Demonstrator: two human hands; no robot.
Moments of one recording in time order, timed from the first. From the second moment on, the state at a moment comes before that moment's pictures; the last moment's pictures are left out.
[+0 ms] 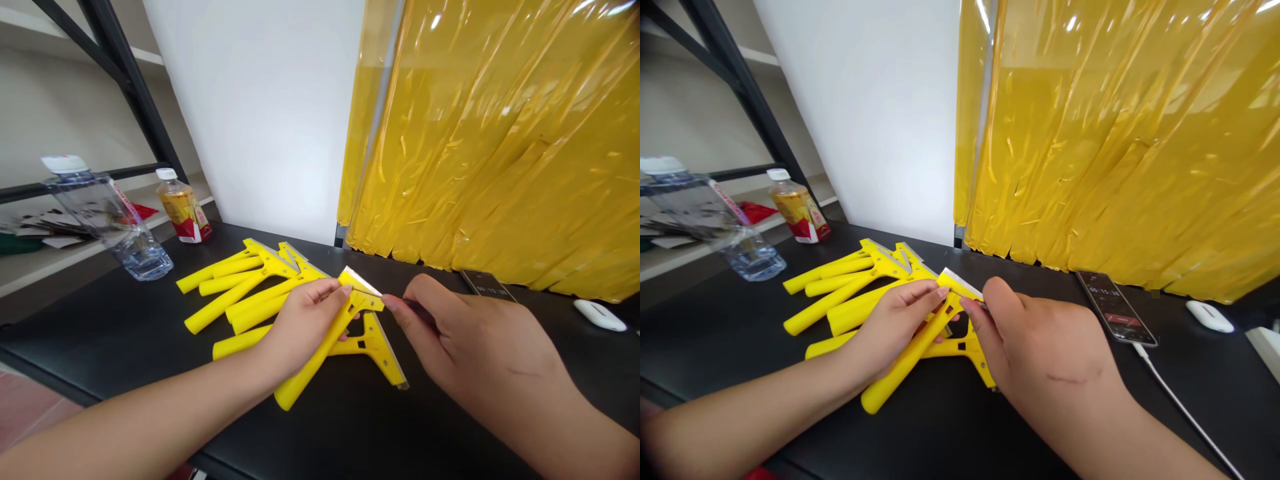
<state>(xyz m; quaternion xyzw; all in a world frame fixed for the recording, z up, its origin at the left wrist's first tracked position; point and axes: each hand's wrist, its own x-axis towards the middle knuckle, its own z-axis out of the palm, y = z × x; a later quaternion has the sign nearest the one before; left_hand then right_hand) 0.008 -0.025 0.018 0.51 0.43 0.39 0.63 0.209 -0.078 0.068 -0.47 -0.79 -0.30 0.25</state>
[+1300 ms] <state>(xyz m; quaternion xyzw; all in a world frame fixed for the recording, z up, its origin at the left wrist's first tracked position) 0.003 -0.027 0.027 0.64 0.23 0.21 0.70 0.245 -0.068 0.036 -0.55 -0.71 0.28 0.33</state>
